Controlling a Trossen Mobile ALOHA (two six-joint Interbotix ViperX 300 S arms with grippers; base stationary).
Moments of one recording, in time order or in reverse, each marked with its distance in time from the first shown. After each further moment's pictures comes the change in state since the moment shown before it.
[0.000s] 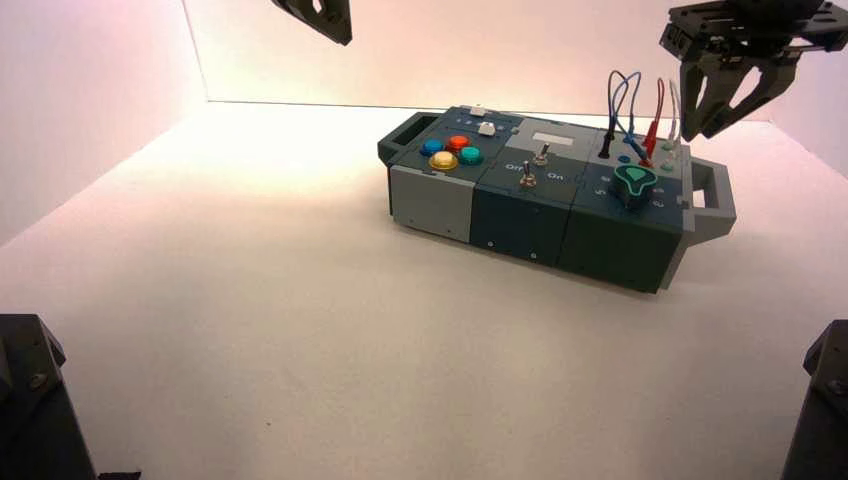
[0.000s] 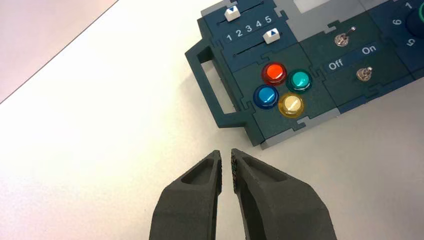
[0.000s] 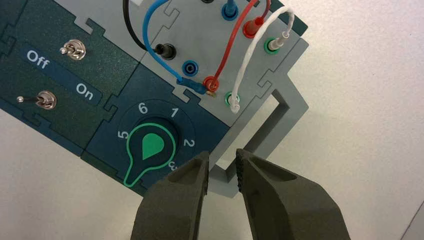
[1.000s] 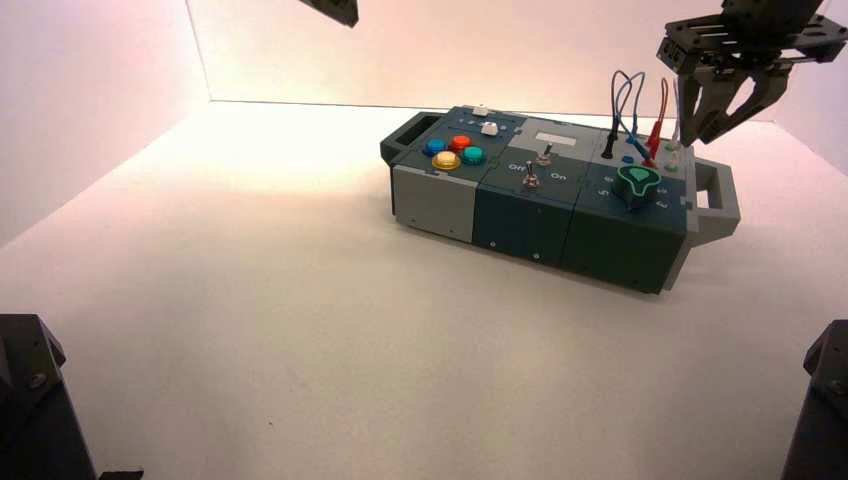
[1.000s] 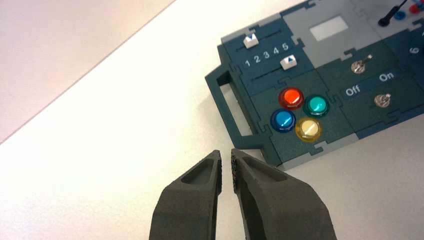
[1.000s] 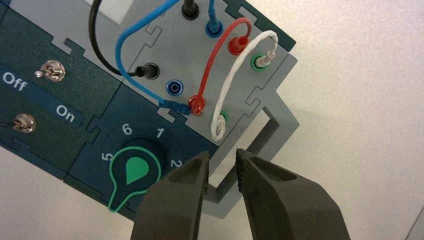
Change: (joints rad) left arm -0.005 -0.005 -0.006 -0.002 -0.091 -0.002; right arm -0.035 0.069 -0.020 -0.014 -0.058 0.000
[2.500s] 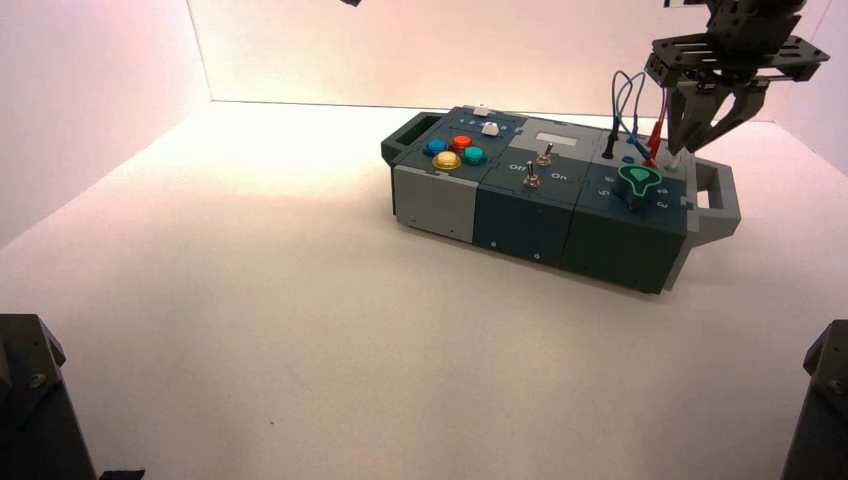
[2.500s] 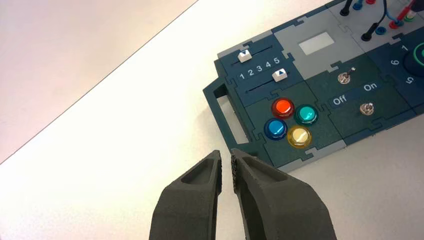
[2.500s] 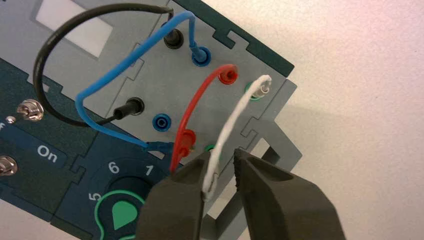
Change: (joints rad) left arm -0.020 -0.048 0.008 -0.002 0.002 0.000; right arm -0.032 0.120 -0.051 0.037 -0.067 -0.002
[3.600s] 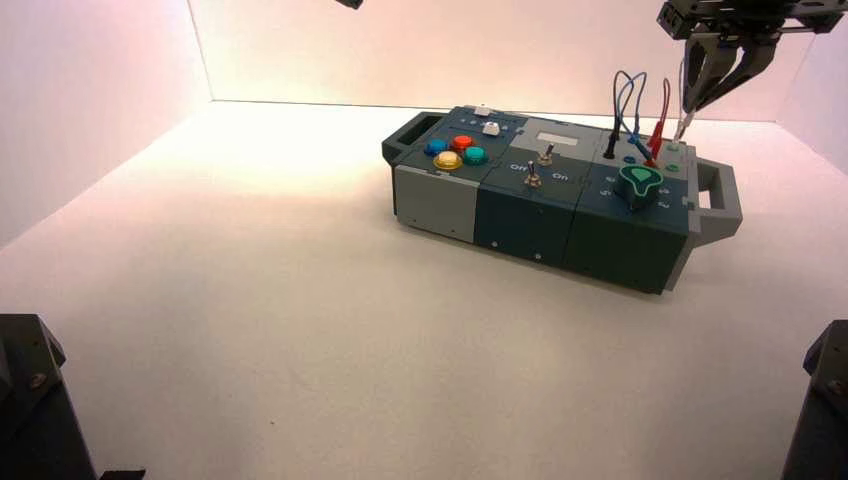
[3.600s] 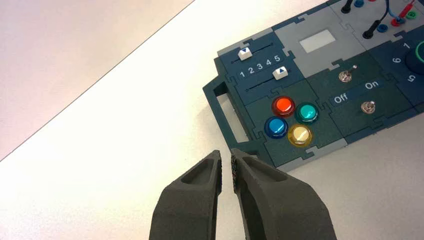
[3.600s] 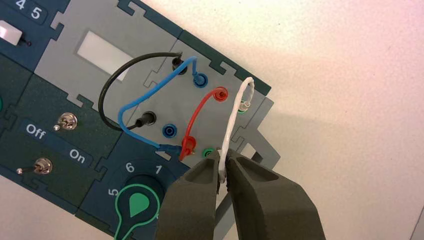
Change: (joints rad) left arm 0.000 0.008 0.000 0.000 0.000 0.000; right arm -0.003 -0.109 -0.040 -0.011 0.063 -0.002
